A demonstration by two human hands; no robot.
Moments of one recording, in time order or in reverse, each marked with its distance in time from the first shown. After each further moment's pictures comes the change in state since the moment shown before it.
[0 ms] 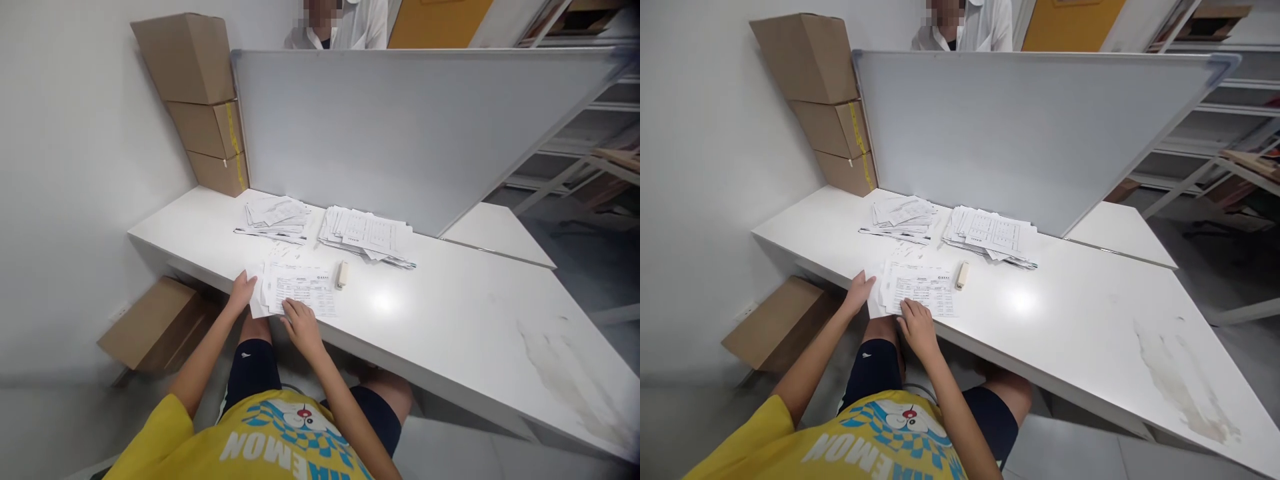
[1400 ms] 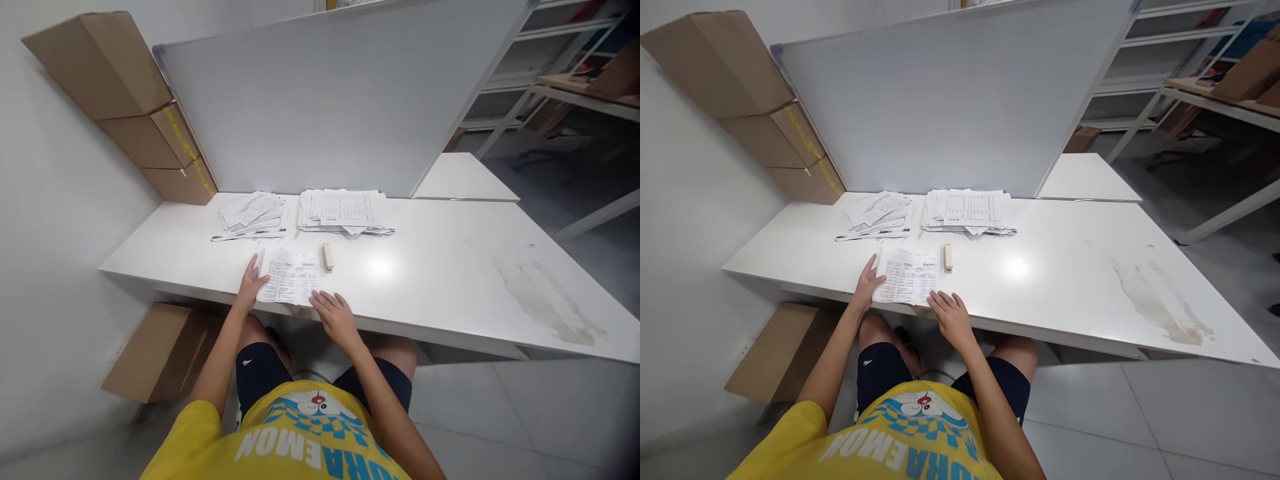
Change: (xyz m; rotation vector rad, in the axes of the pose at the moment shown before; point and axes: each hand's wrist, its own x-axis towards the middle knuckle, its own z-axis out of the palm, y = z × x) left_hand 0.013 0.030 0.046 -0.454 -0.396 0.020; right_hand -0.045 0.059 -0.050 -0.038 0.031 0.128
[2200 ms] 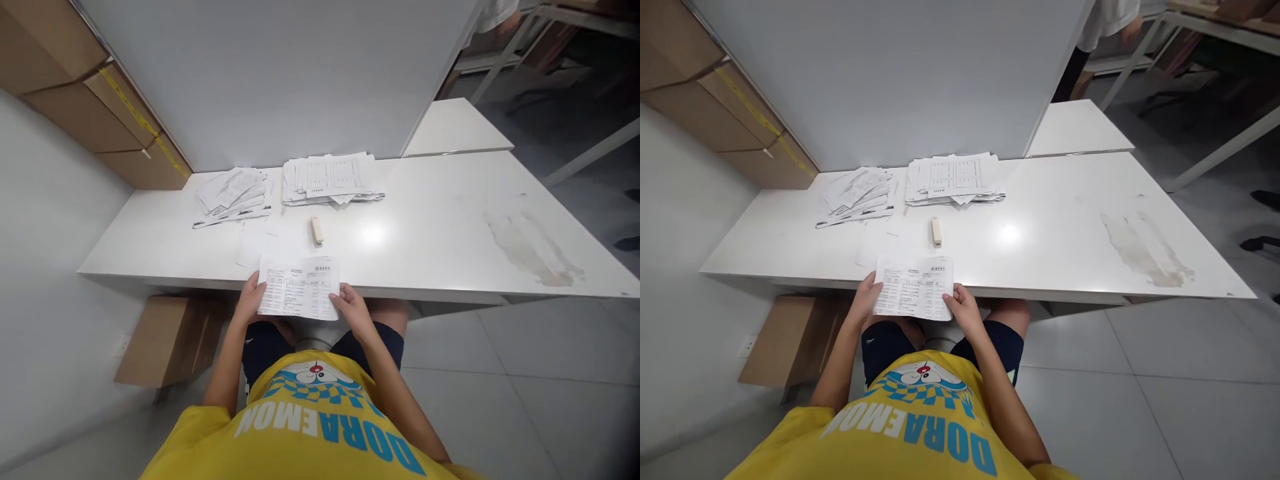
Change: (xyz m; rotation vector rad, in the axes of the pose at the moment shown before) left_hand -0.059 -0.003 0.029 0.181 -0.028 -0.256; right_hand -0.028 -0.028 -0.044 1.246 0.193 0.911
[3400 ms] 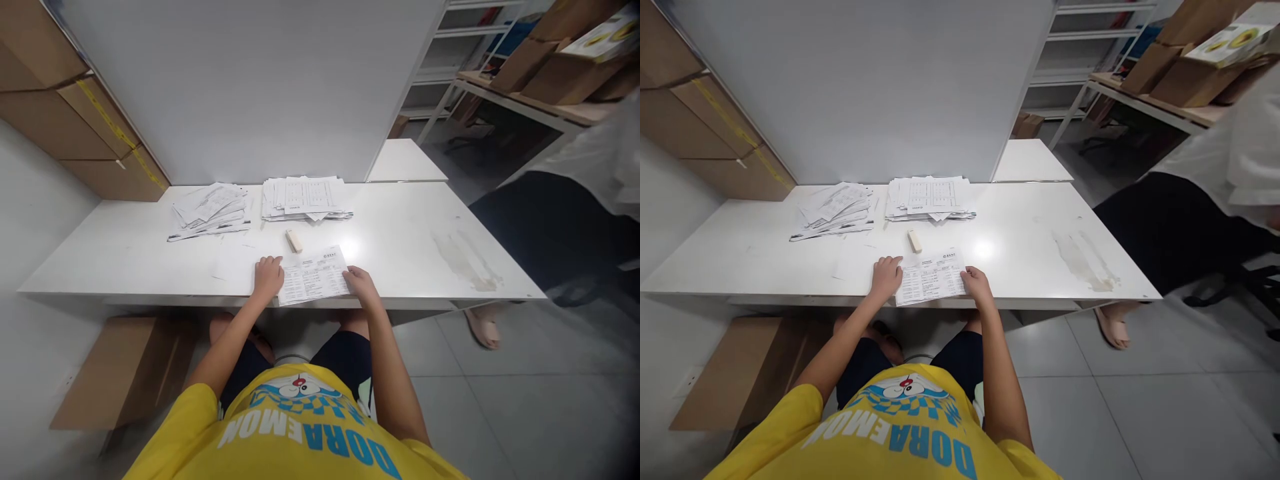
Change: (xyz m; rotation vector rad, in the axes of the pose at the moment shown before) left_hand 0.080 0.020 0.090 1.175 0.072 0.545; right_hand 0.070 -0.057 -0.085 -0.365 0.280 -0.029
